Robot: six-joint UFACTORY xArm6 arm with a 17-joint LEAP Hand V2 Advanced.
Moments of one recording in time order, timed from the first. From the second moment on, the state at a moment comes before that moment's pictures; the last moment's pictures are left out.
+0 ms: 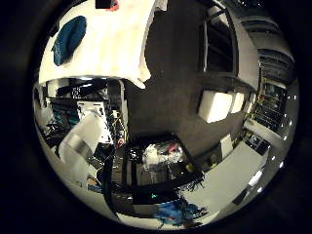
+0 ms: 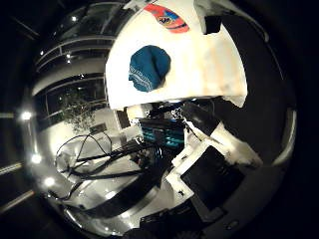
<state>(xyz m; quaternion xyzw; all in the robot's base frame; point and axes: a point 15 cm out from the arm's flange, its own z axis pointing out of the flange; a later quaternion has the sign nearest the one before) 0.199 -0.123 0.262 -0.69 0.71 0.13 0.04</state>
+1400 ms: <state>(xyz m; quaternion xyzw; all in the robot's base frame) 0.283 -0.172 0.269 -0.61 0.76 0.11 0.19</state>
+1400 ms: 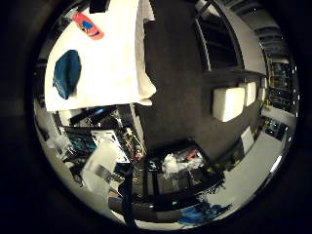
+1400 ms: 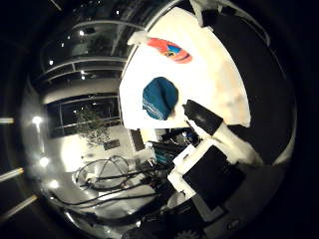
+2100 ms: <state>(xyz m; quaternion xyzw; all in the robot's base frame) 0.355 -0.149 0.179 -0.53 0.73 0.20 0.37</state>
